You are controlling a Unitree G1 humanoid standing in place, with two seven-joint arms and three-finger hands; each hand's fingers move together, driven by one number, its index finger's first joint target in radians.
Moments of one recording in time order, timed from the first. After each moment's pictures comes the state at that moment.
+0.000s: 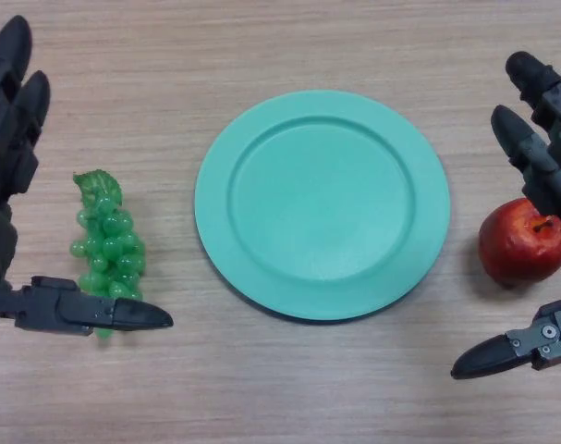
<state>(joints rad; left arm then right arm) 0.08 0.22 0.25 -0.74 -0.14 0.25 -0.17 0.06 -0.23 -0.14 -0.77 0.16 0.35 0.31</state>
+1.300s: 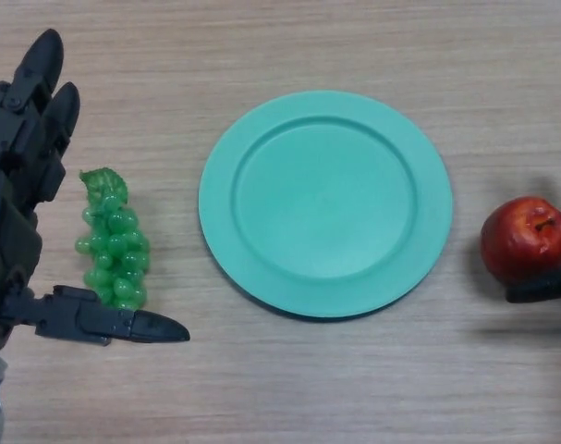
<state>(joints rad) 0.09 0.21 0.21 -0.72 -0.14 0.21 -0.19 -0.26 -0.41 -0.18 0.34 0.00 -0.24 0.23</state>
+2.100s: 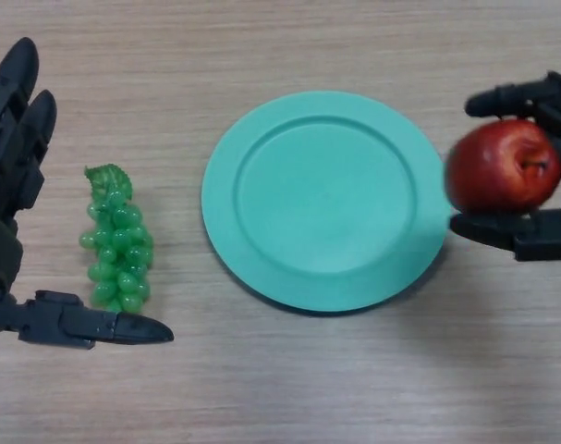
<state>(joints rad) 0.11 0.21 0.25 -0.72 -0.14 0.21 -0.19 -0.22 -0.33 -0.10 -0.35 0.12 0.34 0.23</state>
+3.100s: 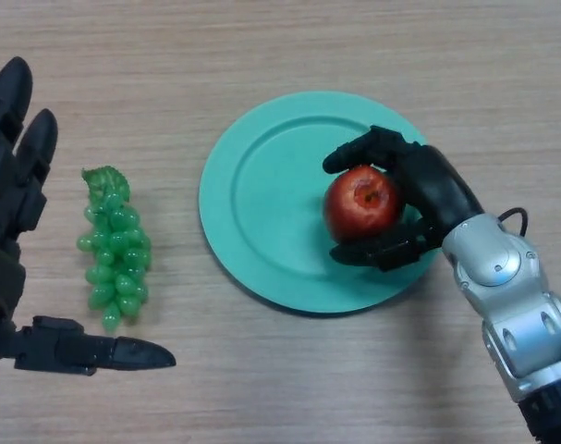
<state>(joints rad) 0.19 0.17 0.25 -0.77 -0.21 0.19 -0.19 -0.49 -0.19 0.21 0.25 -0.25 0.25 0.11</state>
